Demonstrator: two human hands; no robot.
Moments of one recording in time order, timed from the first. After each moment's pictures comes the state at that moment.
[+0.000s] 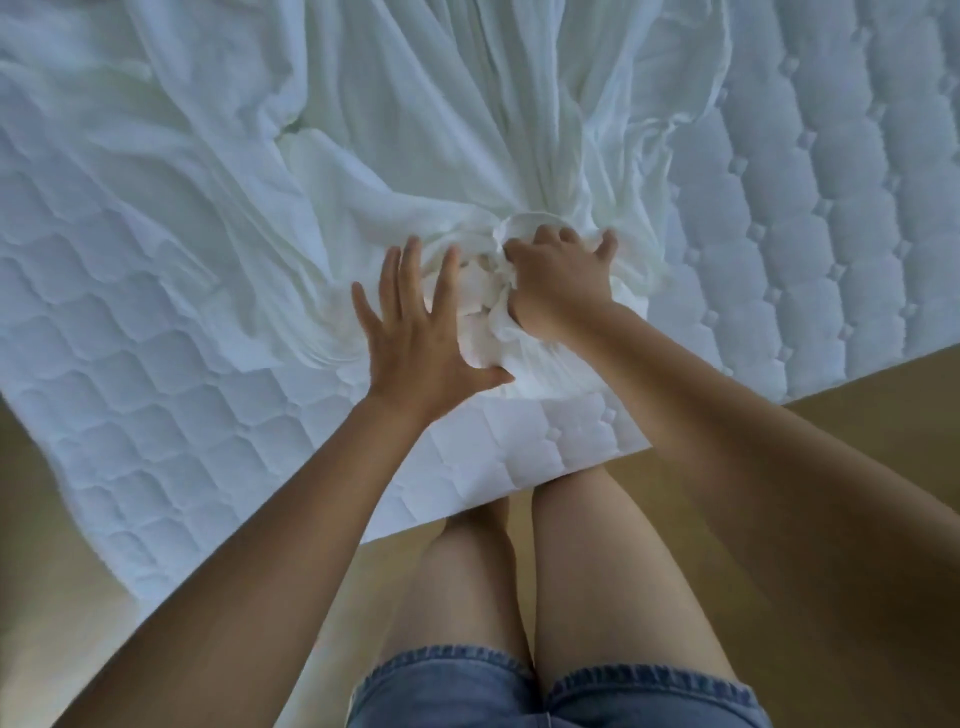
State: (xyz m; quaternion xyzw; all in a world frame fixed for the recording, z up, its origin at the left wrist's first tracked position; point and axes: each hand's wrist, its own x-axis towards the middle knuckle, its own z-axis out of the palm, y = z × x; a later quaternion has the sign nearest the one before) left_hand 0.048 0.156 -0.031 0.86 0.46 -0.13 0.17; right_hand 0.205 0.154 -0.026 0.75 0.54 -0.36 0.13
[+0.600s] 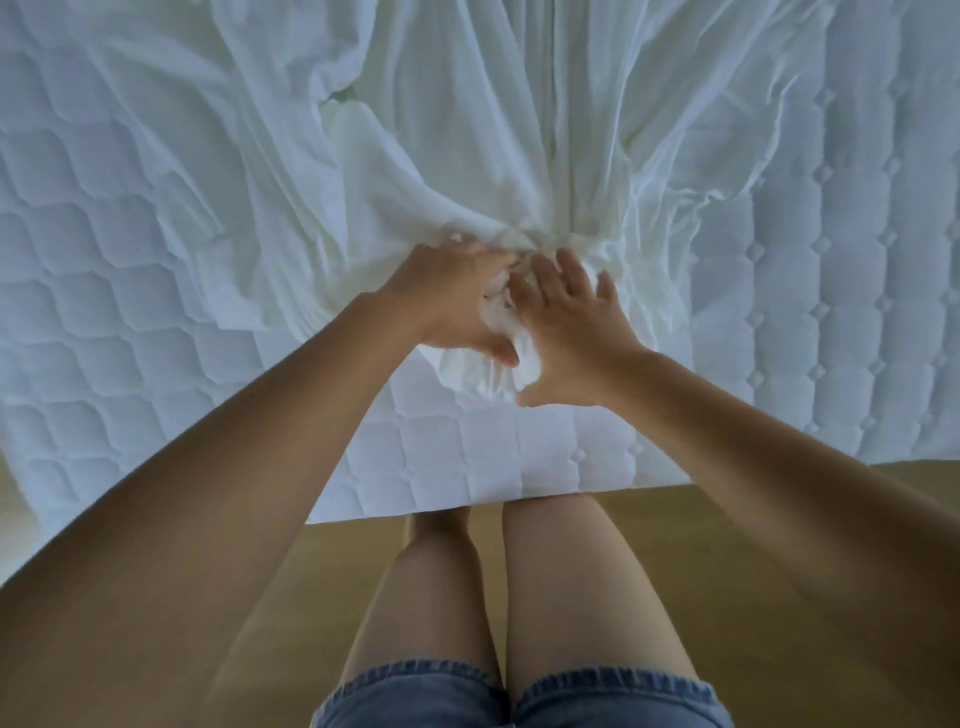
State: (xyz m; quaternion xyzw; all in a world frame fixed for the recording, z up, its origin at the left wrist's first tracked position) left_hand 0.082 0.223 -0.036 0.83 0.38 -0.24 0.34; right_hand 0.230 0.145 -0.019 0.56 0.73 -0.31 0.24
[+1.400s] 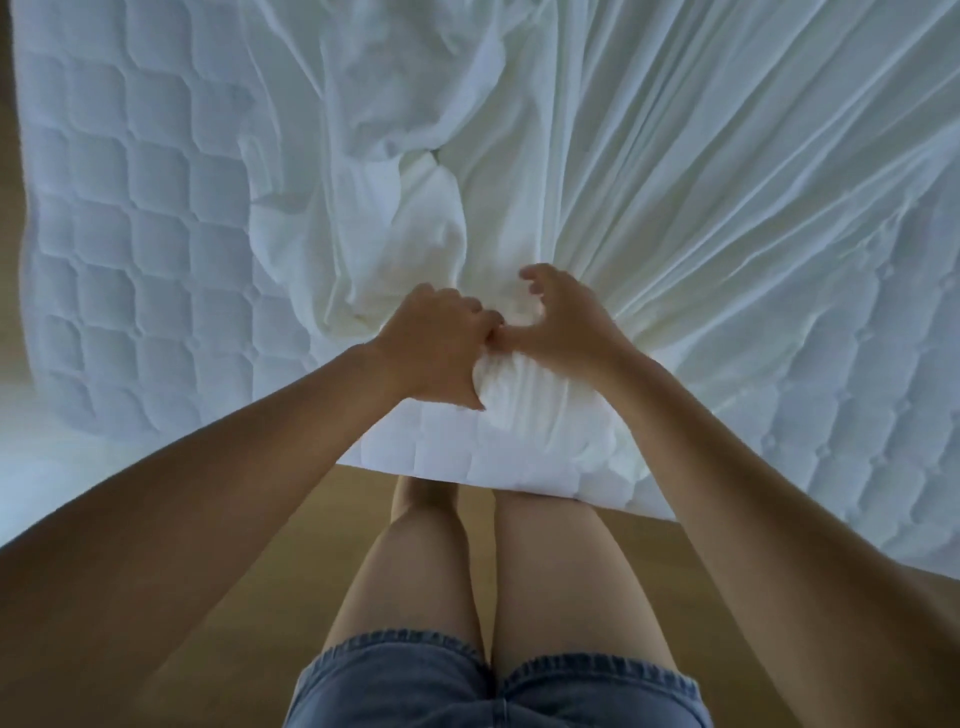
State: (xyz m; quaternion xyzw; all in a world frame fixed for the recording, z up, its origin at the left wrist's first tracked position) left_hand 0.017 0.156 -0.012 0.83 0.43 -0.24 0.27; right_hand 0.174 0.164 -0.009 0.63 0.54 -0.55 0.05
